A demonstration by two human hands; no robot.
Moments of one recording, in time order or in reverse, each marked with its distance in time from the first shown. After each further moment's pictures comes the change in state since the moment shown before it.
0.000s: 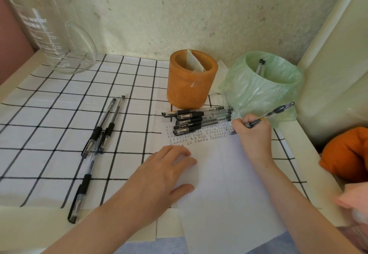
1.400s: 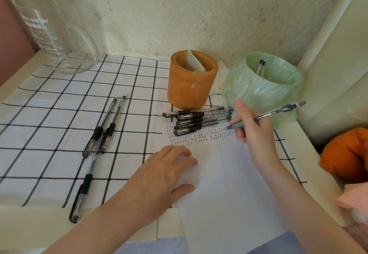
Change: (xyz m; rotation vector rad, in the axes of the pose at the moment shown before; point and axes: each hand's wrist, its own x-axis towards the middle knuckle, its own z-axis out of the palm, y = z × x) left_hand 0.001 -0.001 -0.001 -0.022 -0.027 0.003; right_hand -0.009 -0.031 -0.006 0.238 -0.158 0.140
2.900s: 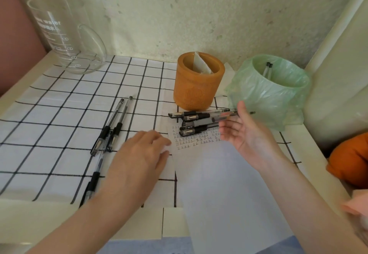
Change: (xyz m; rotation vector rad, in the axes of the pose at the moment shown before) left_hand -0.004 -0.013 -0.028 0.149 0.270 -0.243; right_hand -0.006 -0.026 0.018 0.380 -0.192 0.445
